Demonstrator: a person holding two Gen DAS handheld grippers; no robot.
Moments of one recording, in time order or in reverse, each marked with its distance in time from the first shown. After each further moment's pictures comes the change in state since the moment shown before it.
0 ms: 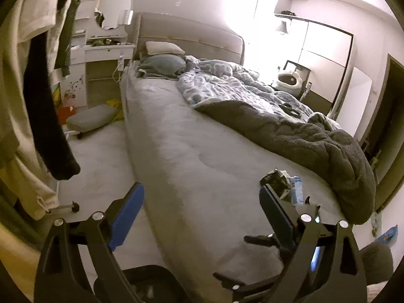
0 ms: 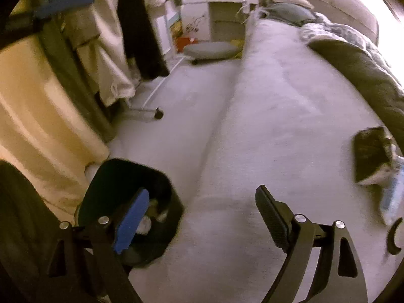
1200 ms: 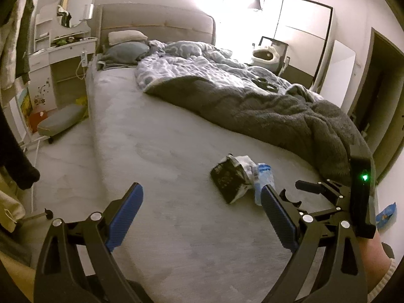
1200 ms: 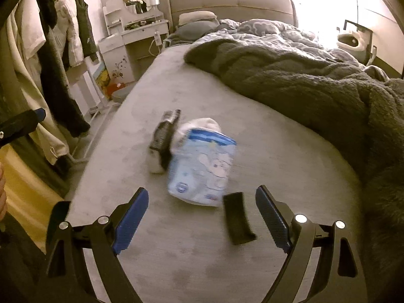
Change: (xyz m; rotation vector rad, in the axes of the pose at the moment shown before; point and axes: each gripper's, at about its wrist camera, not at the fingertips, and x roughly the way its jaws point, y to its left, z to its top) left arm 0.091 -0.113 -0.014 0.108 0.101 -0.091; right arm -0.090 -0.185 -0.061 0.291 -0.178 -0.233
